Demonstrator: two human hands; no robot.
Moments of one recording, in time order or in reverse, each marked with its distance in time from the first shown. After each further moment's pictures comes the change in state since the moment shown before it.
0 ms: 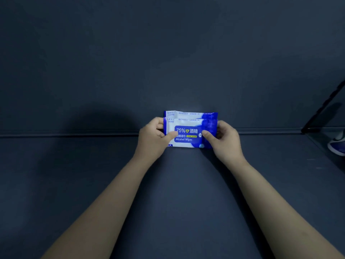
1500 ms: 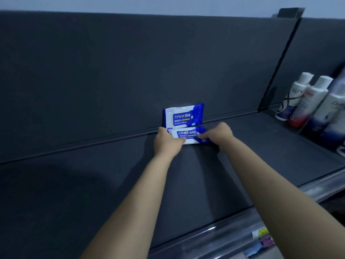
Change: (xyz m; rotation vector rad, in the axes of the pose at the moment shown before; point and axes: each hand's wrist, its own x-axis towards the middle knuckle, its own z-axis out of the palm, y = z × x) left_hand -0.024 -0.005 -0.005 0.027 -0.220 -0.192; right_hand -0.042 -0.052 0.017 -0.313 0.198 0.596
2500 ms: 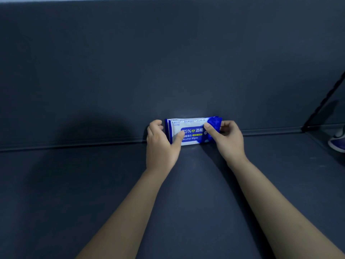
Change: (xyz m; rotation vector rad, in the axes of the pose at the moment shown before) left_hand 0.030 -0.002 0.021 0.119 0.431 0.293; right_hand 0.070 0.010 0.015 0.476 -0.048 -0.391
